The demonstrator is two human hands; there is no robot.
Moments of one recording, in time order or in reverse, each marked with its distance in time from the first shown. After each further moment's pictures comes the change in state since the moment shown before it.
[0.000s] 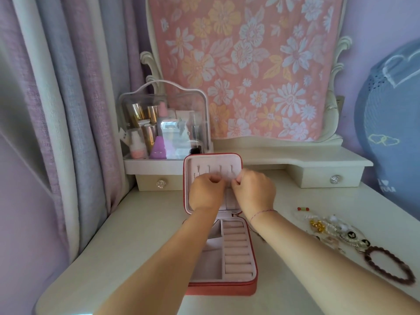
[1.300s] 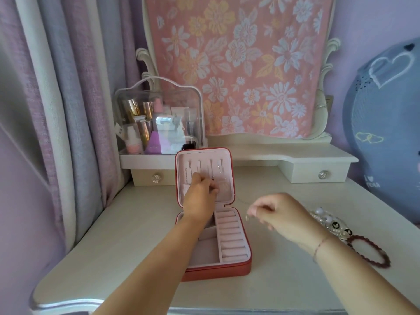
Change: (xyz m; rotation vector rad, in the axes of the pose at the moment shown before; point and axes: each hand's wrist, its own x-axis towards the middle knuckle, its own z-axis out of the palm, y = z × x) left_hand -0.015 -0.031 -0.004 0.339 -0.118 0.259; right_hand -0.069 0.057 -0.075 0.562 -0.530 0.049
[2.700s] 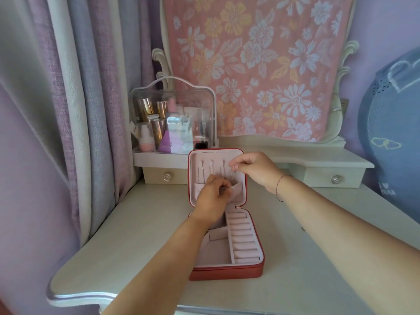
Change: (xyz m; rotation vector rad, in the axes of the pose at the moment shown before) left_hand -0.001 -0.011 -0.002 -0.300 -0.067 0.139; right_hand 0.126 -0.029 0.015 0.262 0.018 -0.181
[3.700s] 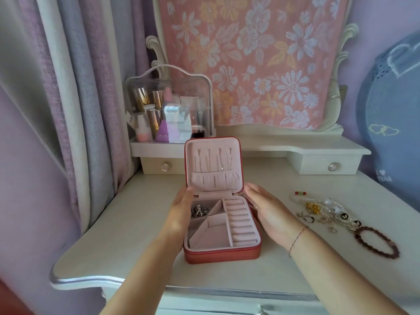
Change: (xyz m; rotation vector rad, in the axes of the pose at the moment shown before) left_hand -0.069 -0.002 -0.039 -0.545 0.119 -0.522; right_hand -0.096 0.058 0.032 0.590 -0.027 0.241
